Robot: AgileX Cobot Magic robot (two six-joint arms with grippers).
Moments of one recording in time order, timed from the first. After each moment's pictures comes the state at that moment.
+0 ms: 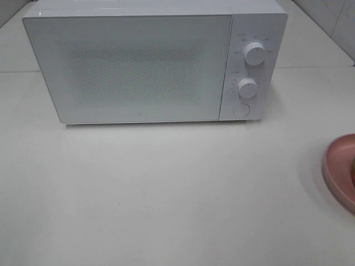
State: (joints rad) left arm 0.03 -0.01 -0.50 -0.08 1.04 0.17; right arm 0.13 0.09 -0.52 -0.12 0.92 0.15
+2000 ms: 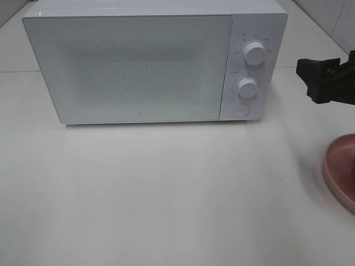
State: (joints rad) left arm 0.03 -0.01 -0.50 -0.08 1.04 0.17; right arm 0.13 1.22 -0.36 -0.09 -0.60 0.05
